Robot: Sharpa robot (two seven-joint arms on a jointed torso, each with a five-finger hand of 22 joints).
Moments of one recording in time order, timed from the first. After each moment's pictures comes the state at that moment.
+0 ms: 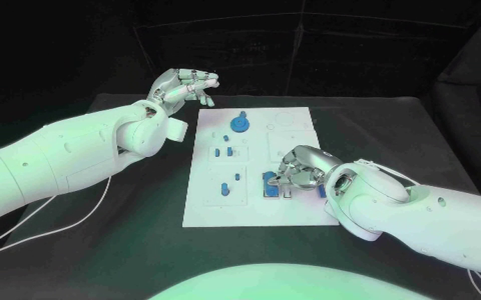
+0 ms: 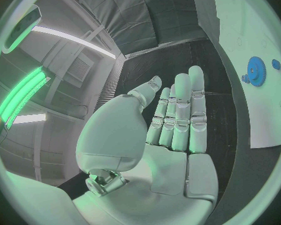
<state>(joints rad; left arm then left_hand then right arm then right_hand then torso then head) 1.17 -0.77 -0.03 1.28 -0.10 -0.16 0.48 1.26 -0.06 0.38 -0.08 0.05 1.01 0.18 0.16 0.07 1.06 0.11 0.25 0.07 1.18 0.02 0.89 0.44 0.18 1.17 0.13 0.52 0.58 0.98 -0.90 -0.04 1.83 -1.42 -0.39 -0.45 1.26 0.04 -0.17 0.16 0.13 0.98 0.05 0.55 0.29 1.39 -0.03 1.03 1.13 1.46 -0.08 1.47 1.31 0.05 1.46 0.03 1.44 1.31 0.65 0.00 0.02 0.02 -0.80</state>
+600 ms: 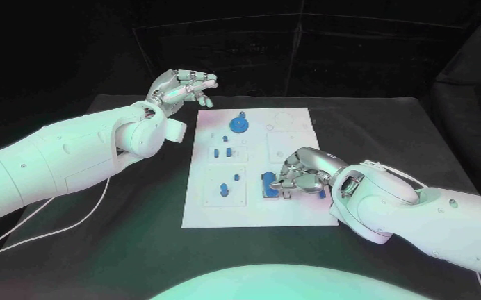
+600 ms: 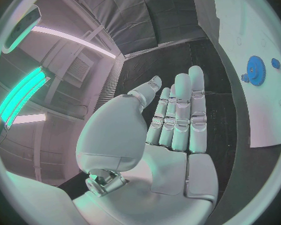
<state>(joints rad) 1.17 -0.77 -0.03 1.28 -0.10 -0.16 0.47 1.26 -0.06 0.38 -0.08 0.05 1.01 0.18 0.16 0.07 1.06 0.11 0.25 0.07 1.18 0.02 0.89 0.44 0.18 1.17 0.13 0.52 0.58 0.98 -0.94 -0.04 1.86 -1.40 -0.37 -0.39 1.26 0.04 -0.18 0.16 0.13 0.98 0.05 0.55 0.29 1.39 -0.03 1.03 1.13 1.47 -0.08 1.47 1.31 0.05 1.46 0.03 1.44 1.31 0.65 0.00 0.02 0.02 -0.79</state>
